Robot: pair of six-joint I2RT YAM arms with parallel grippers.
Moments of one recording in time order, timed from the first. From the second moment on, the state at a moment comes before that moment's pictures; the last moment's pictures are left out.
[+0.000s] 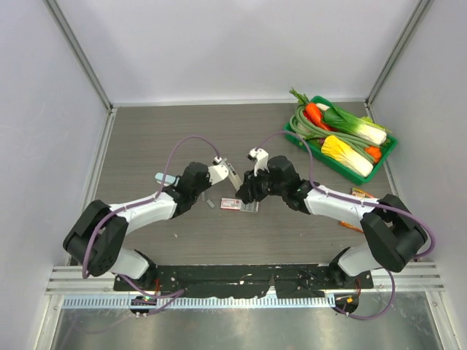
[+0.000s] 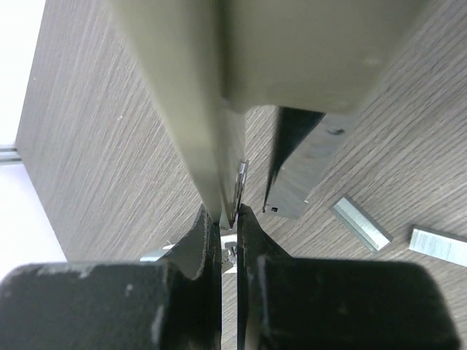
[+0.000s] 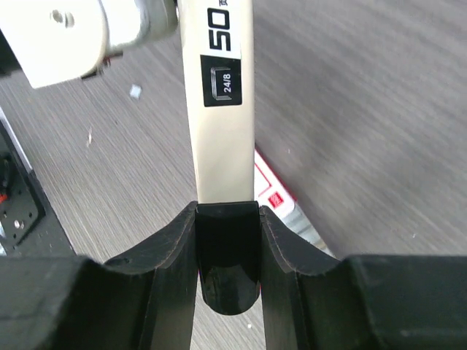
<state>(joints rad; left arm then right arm) -0.64 1.44 0.65 0.15 -0.38 0.60 0.69 1.44 0.73 0.18 -0.33 0.28</state>
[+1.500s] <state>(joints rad) -0.30 1.24 0.95 -0.54 0.21 0.24 0.65 2.03 1.52 -0.38 0.14 0.08</state>
